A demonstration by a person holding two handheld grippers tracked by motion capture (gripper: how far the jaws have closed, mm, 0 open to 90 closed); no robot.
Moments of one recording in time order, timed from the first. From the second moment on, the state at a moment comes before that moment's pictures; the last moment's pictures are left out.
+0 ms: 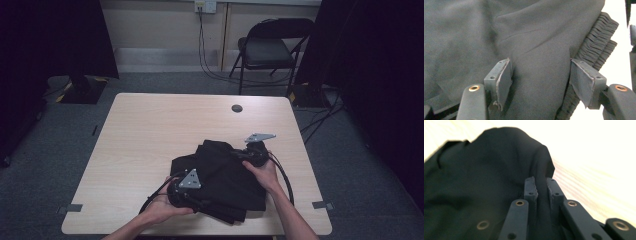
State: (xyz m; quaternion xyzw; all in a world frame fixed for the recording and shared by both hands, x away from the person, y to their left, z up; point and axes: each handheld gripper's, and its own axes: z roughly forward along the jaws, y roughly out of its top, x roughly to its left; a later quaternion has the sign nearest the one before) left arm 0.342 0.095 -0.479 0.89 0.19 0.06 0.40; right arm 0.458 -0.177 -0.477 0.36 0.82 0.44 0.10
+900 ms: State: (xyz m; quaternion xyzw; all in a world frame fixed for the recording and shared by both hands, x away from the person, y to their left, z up) left arm 0.359 0.077 -0.489 0.88 0.22 0.10 0.40; right arm 0.399 -0.154 -0.422 0.26 0.82 0.50 0.09
